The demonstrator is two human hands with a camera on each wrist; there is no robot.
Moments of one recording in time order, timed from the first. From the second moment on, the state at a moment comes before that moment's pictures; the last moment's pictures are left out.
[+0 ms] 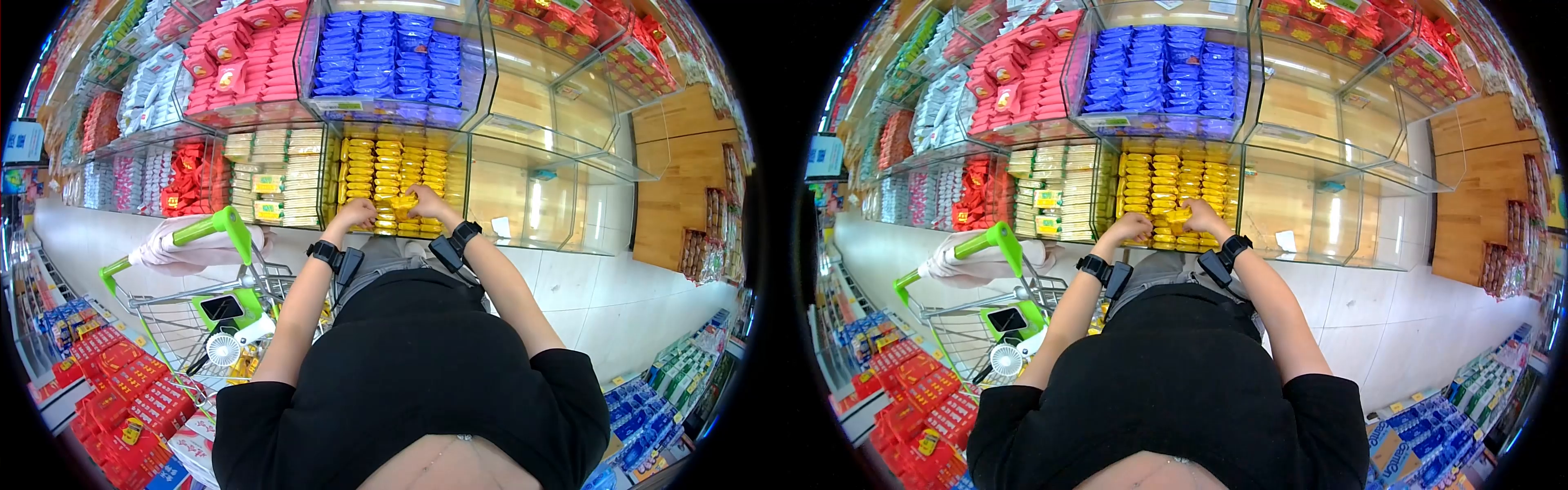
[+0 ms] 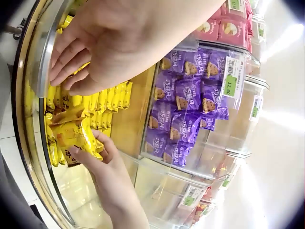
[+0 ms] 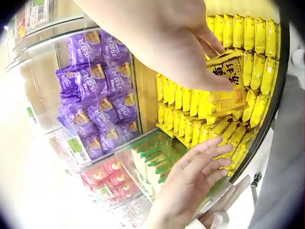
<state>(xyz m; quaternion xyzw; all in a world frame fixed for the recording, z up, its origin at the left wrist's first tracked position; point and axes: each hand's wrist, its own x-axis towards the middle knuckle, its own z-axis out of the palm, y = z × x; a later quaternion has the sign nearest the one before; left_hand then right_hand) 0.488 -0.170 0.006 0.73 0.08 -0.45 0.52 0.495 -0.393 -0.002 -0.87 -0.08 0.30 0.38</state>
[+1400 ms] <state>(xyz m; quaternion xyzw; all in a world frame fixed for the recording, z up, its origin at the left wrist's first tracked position) 0.478 -0.199 -0.010 0.73 -0.08 -0.57 0.38 0.474 -0.351 -0.019 -0.89 -0.09 0.18 0.40</state>
